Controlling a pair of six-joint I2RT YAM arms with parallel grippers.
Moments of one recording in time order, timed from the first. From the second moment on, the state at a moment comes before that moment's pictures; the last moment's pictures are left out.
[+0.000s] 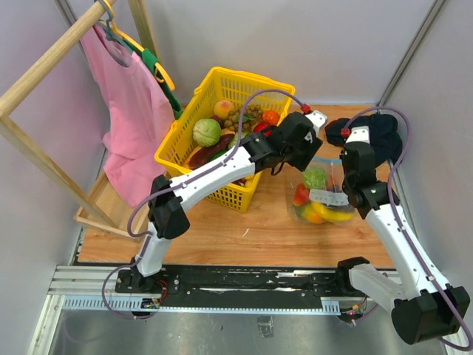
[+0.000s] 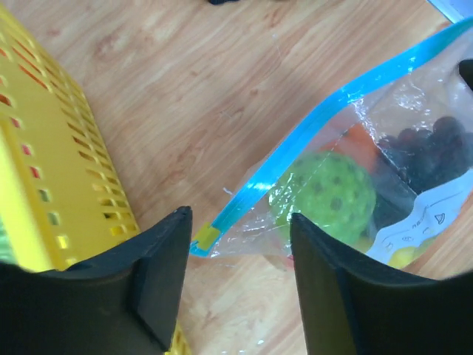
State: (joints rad) left arm -1.01 2.09 2.13 -0.64 -0.19 -0.13; right arm 0.23 0.95 0.88 -0.51 0.63 -0.16
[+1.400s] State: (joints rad) left arm -0.87 0.27 0.57 -0.15 -0.65 -0.32; right arm 0.23 0.17 0.66 -0.51 0.36 -0.08
